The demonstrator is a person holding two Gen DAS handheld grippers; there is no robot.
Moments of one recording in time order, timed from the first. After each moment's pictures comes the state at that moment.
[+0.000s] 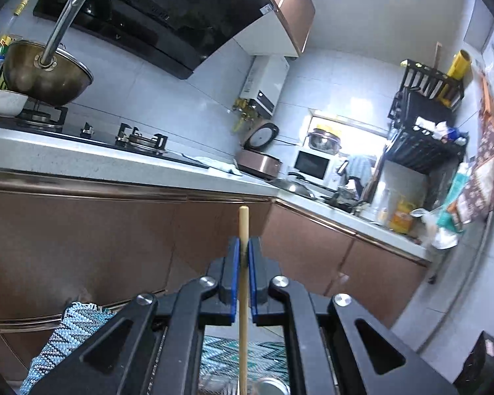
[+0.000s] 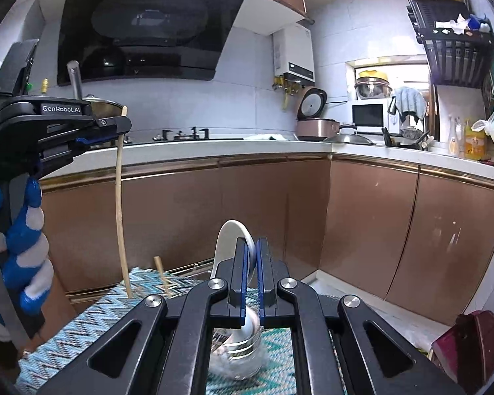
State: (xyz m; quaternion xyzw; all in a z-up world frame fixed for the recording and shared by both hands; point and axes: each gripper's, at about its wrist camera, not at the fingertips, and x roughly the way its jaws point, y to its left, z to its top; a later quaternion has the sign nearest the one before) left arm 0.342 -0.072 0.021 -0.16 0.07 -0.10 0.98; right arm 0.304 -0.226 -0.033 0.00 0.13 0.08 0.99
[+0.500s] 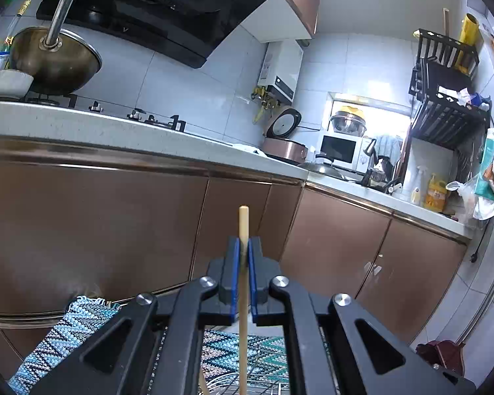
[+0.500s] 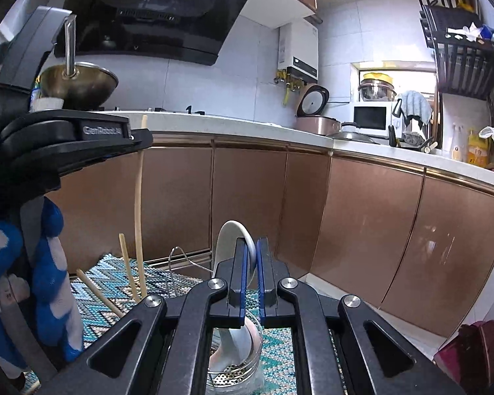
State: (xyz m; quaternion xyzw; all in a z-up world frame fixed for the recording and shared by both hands) left arm 0.391 -0.101 -0.053 -0.12 0.08 -0.05 0.99; right arm 0.338 -0.198 -0.081 -0.05 0.12 0.06 0.99
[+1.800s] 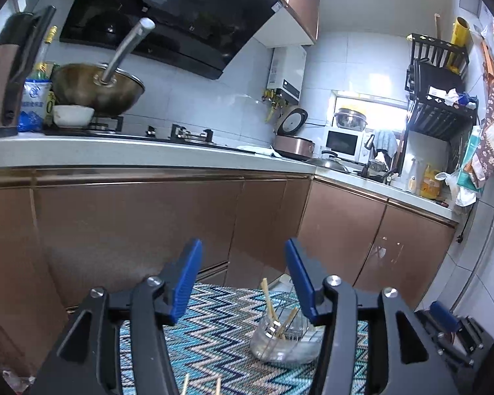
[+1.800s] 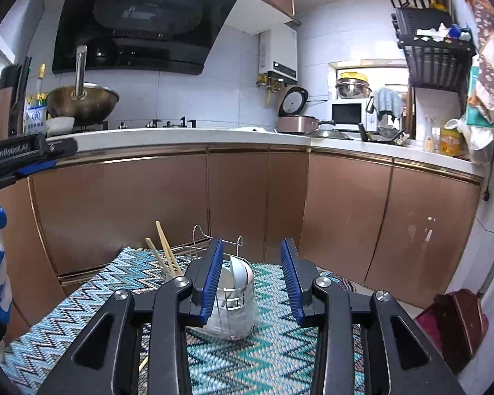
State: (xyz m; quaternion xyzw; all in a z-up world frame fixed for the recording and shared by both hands) left arm 0.207 -0.014 -0.002 -0.10 0.11 -0.03 0.99; right arm 0.207 -0.216 -0.038 -0.01 0.13 0.03 0.99
